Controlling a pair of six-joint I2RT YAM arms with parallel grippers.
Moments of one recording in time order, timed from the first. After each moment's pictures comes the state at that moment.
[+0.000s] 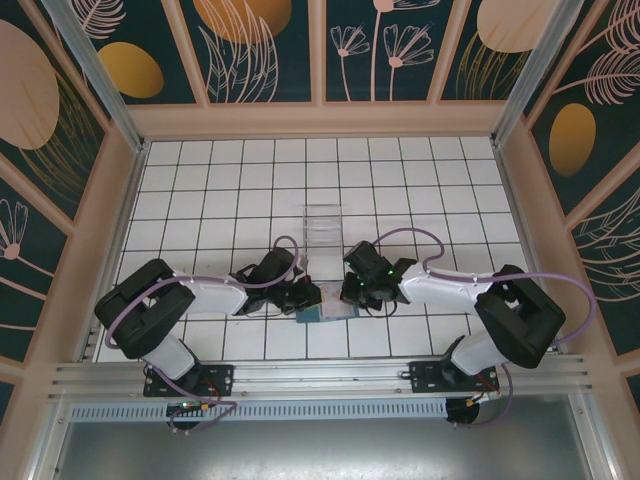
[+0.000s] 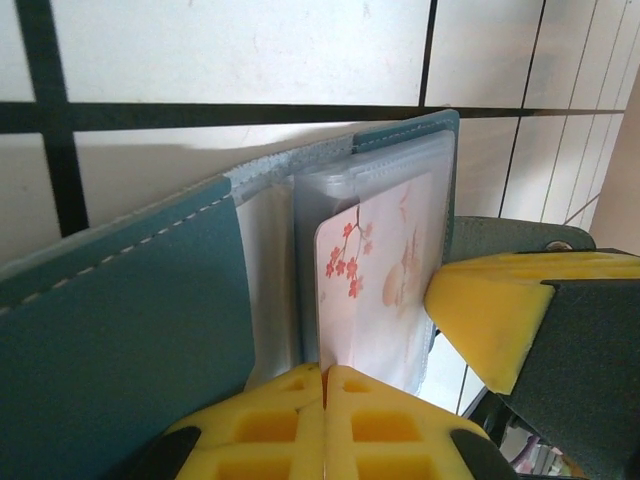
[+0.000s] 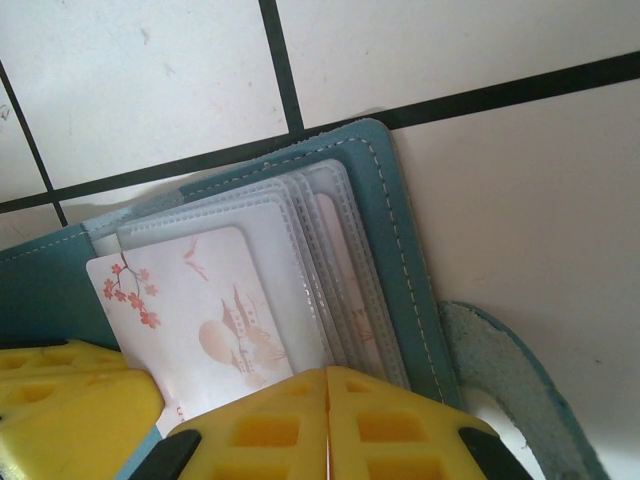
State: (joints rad) left arm -0.80 1.59 0.53 0.24 0.47 -1.10; right arm 0.86 1.45 0.67 -0.34 -0.15 1.07
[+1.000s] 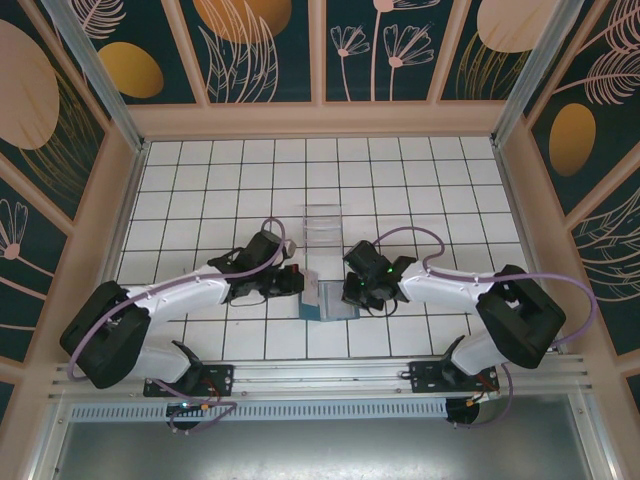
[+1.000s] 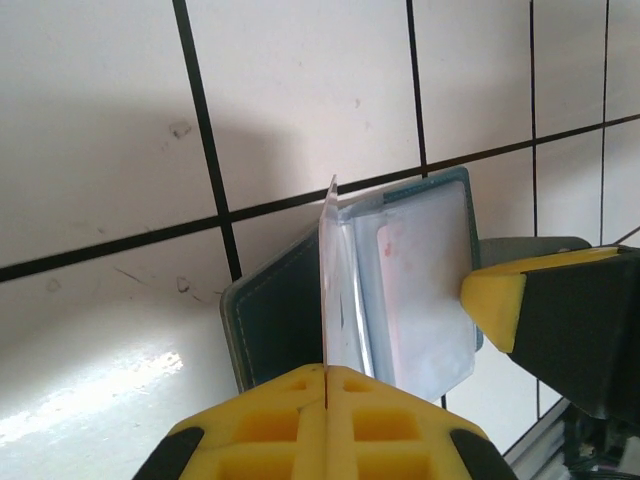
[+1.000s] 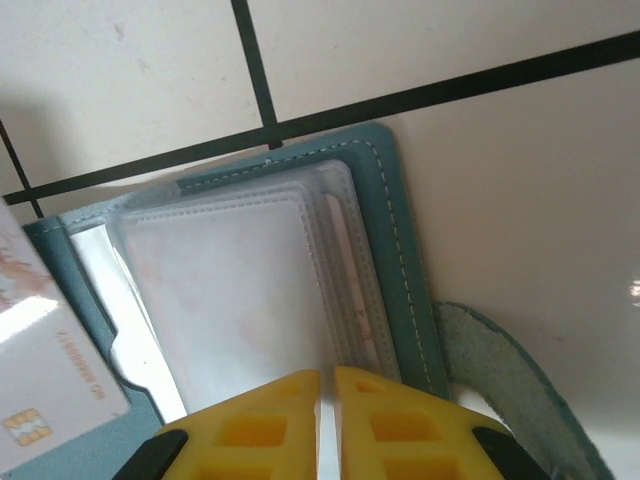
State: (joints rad) left arm -0.72 1.38 0.68 -0.24 0.32 -0.75; right arm 0.86 1.45 0.70 -0.42 -0.13 1.07
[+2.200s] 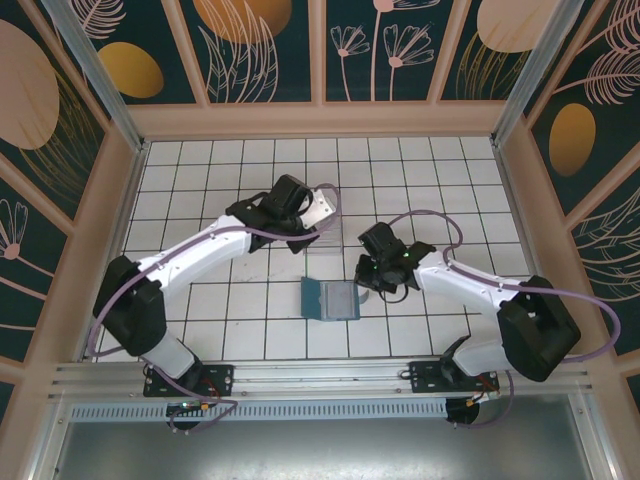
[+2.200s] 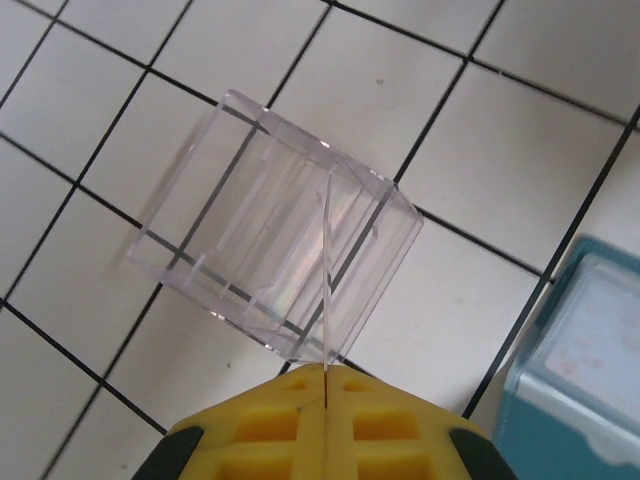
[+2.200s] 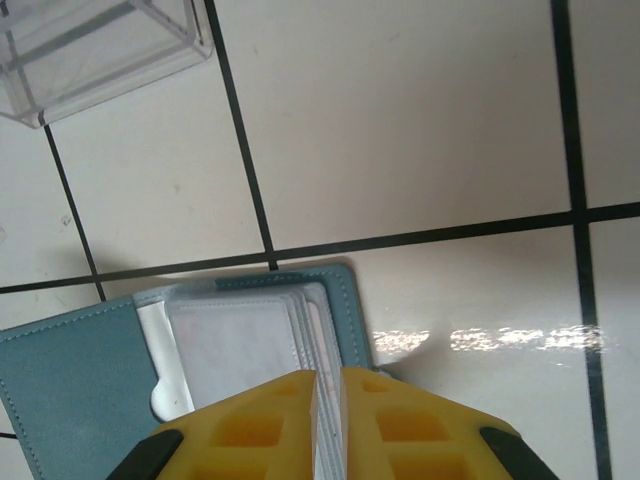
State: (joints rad) left arm -0.72 1.62 1.30 -0.61 0.05 0.34; right arm 0.72 1.36 0.77 -0.54 -0.08 0.93
